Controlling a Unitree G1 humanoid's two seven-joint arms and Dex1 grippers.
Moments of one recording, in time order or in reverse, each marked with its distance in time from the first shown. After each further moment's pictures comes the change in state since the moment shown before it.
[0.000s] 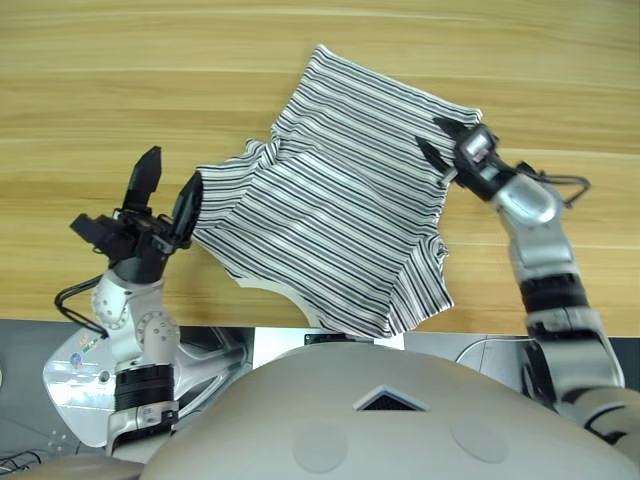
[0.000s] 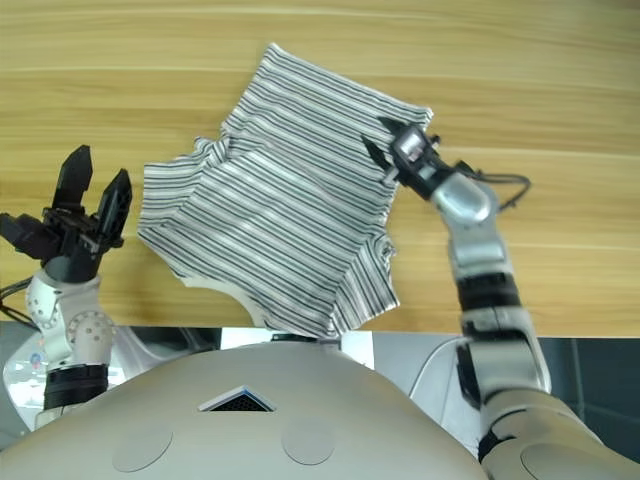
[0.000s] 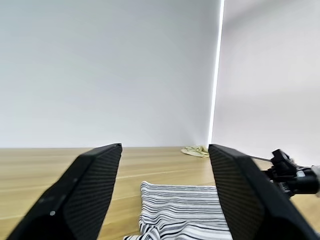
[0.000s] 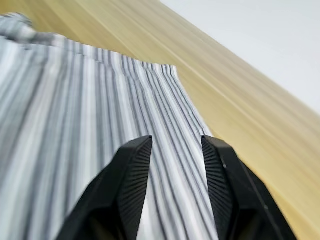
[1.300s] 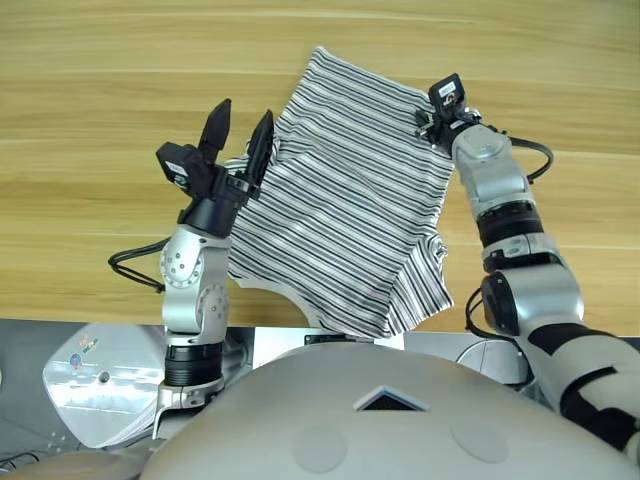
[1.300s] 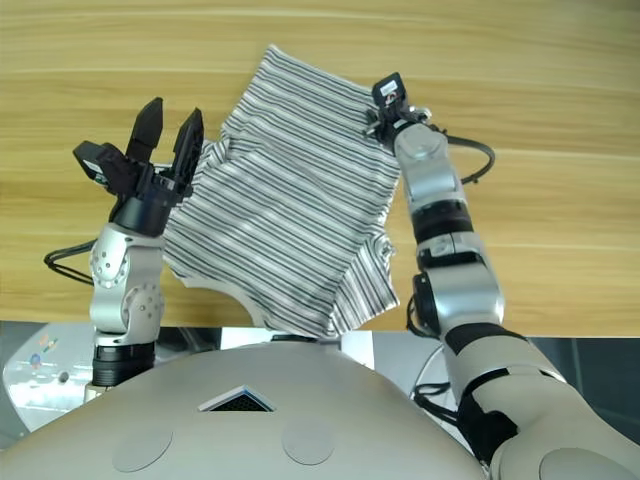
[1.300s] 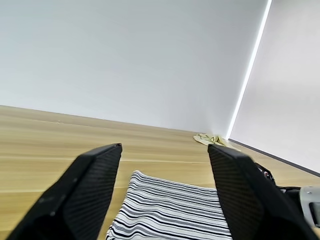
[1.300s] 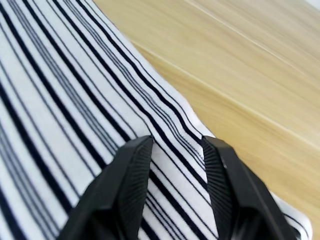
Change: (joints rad) left arm -0.111 -0.163 -0.157 -0.210 0.290 0.352 0.463; right arm -0.313 0.174 -0.065 0.365 -0.047 0.506 -0.241
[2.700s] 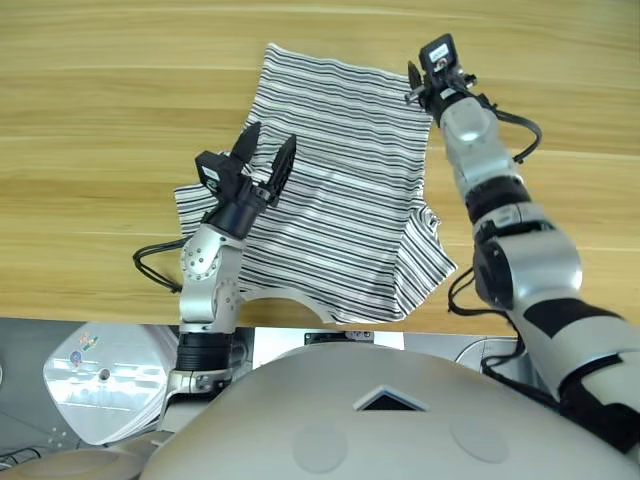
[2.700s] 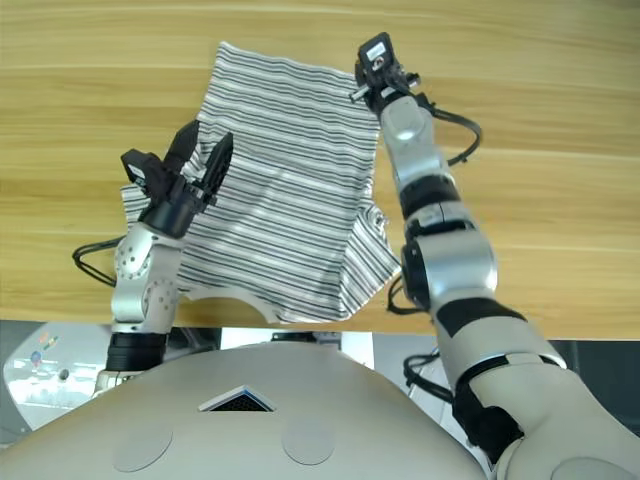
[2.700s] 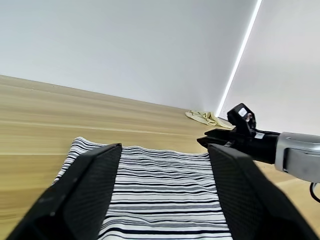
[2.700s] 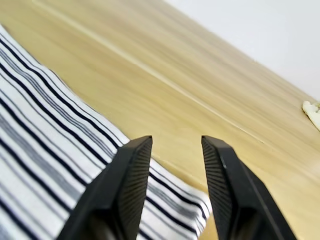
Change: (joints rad) left arm -0.049 -0.013 -0.029 0.192 0.042 -0.041 -0.079; right arm -0.048 0.047 -0.050 0.115 -0.050 -0.390 -0.099
